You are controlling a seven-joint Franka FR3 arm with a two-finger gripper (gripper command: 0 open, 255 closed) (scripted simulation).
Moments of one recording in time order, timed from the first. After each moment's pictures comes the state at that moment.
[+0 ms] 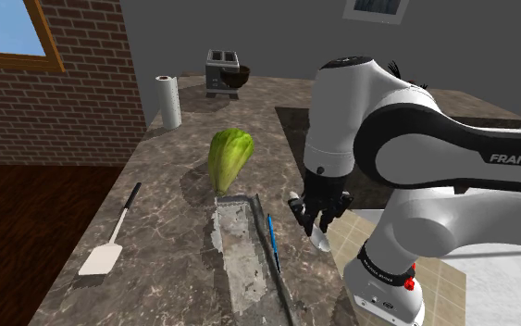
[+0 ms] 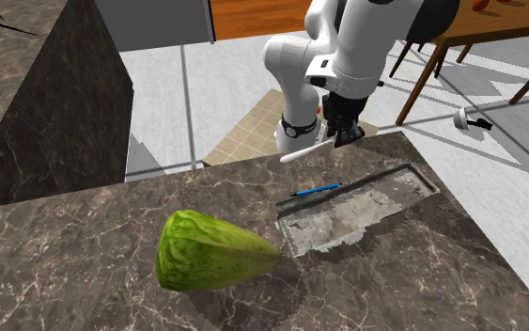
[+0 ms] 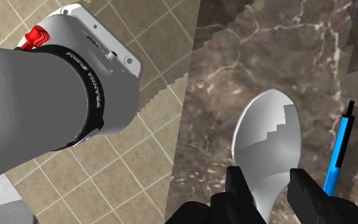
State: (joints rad) arm 0.10 -1.14 0.51 -2.84 0.48 1.62 0.89
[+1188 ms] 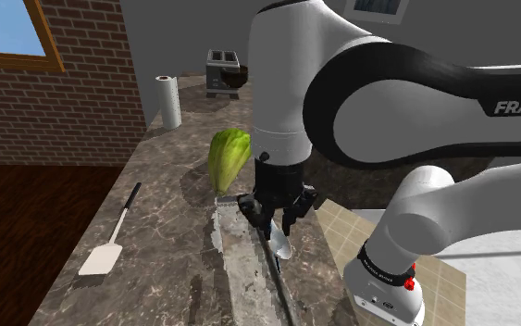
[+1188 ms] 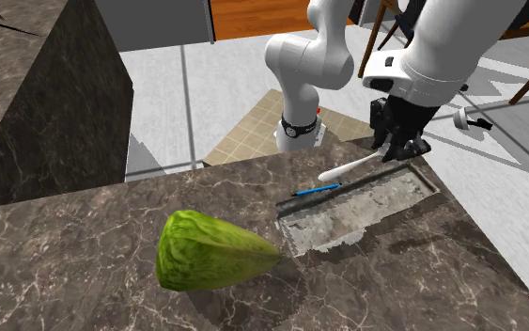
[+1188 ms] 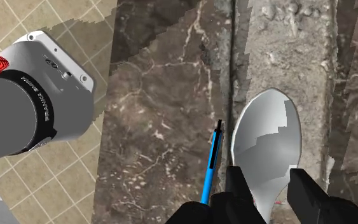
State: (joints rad) arm -0.01 -0.82 0.68 -2.47 0.52 1.64 1.05
